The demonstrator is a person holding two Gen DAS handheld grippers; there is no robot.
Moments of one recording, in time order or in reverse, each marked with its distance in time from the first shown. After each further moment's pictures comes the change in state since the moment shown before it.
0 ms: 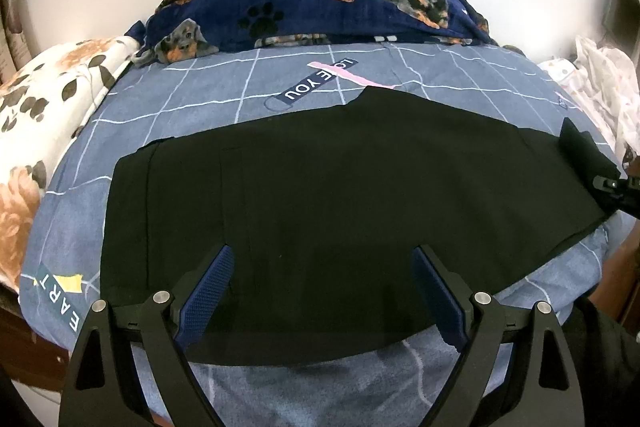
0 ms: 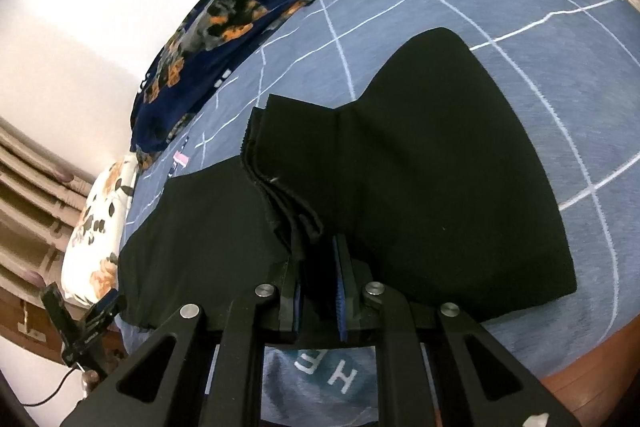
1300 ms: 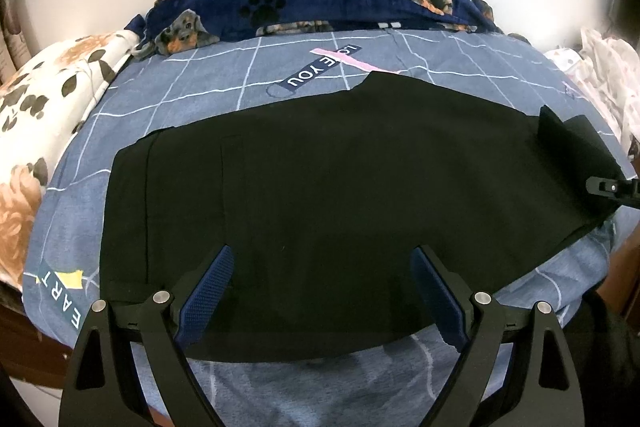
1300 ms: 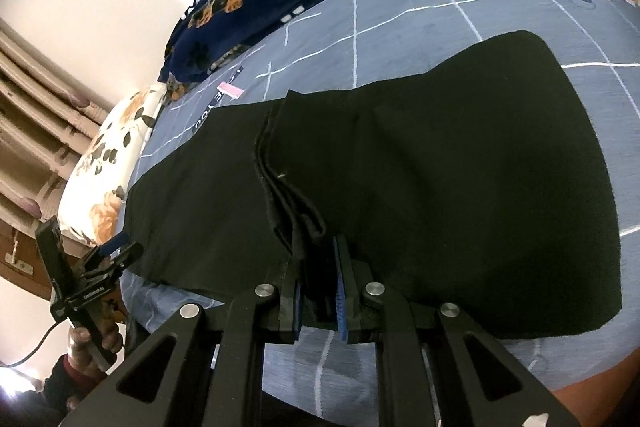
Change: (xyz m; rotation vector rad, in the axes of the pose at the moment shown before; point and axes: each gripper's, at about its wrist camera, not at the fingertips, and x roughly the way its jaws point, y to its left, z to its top) left arm 0.008 0.003 -0.005 0.009 0.035 0.017; right arm 0.040 0.081 -0.023 -0.197 0.132 0.036
